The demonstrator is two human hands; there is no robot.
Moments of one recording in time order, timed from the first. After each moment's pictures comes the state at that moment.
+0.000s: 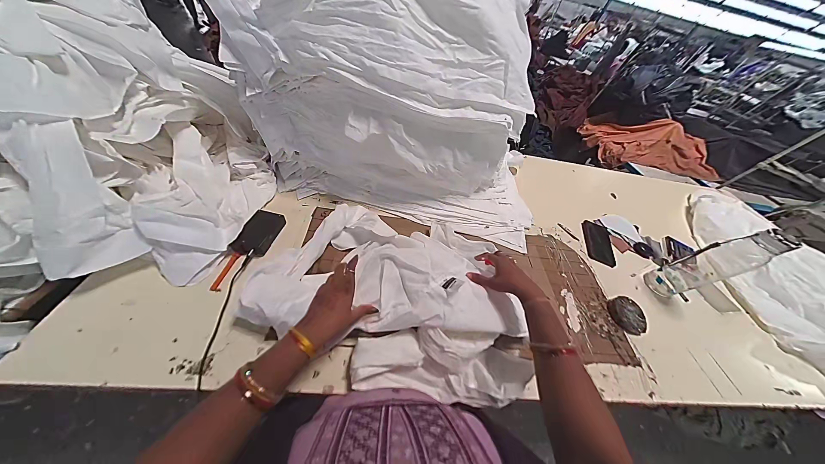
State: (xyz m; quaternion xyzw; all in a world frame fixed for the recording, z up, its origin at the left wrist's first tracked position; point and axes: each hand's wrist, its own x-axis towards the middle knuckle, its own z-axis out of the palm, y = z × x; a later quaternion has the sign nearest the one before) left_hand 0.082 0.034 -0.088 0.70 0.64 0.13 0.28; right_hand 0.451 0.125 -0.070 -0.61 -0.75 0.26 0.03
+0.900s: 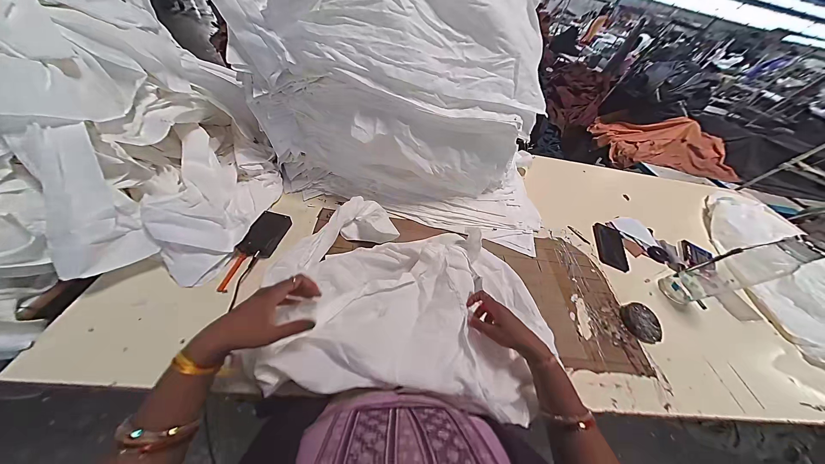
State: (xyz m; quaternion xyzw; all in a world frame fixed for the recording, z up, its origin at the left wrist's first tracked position) left_hand -0.040 0.008 -0.082 0.75 0.49 0.25 0.36; right_hand 0.431 0.051 -0.109 -0.54 -0.74 0.40 0.11
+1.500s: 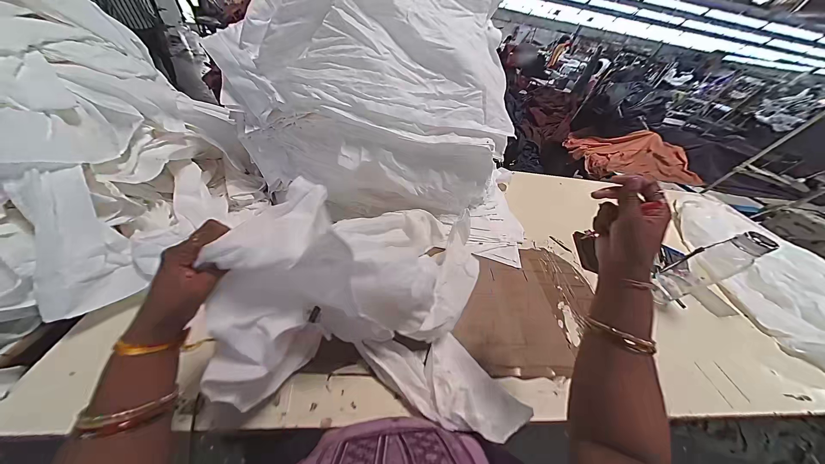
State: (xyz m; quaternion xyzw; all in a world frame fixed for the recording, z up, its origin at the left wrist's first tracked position) left_hand -0.063 0.037 -0.008 0.67 0.44 0.58 0.14; right_hand 0.500 0.114 0.077 -0.40 -0.58 0.17 0.69
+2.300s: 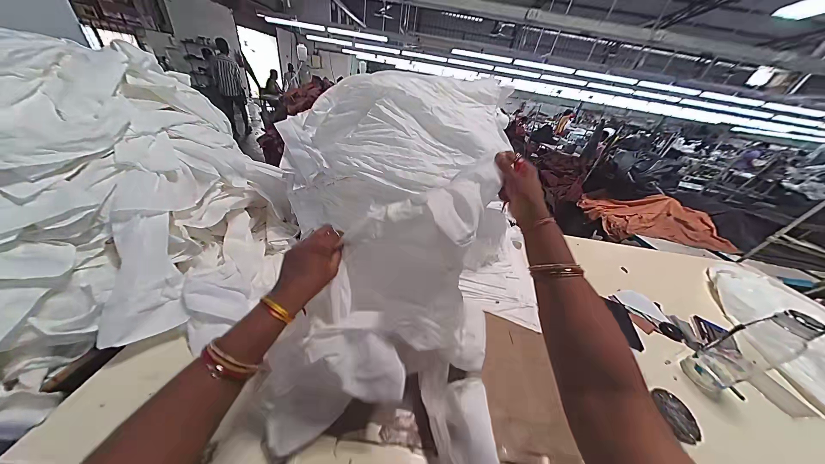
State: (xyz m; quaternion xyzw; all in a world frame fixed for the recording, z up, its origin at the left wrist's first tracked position) left_hand 0.016 0.096 0.068 0.71 0.62 0.32 -0.07; right_hand 0.352 0.237 0.179 -0.39 -0.66 0.22 0.59
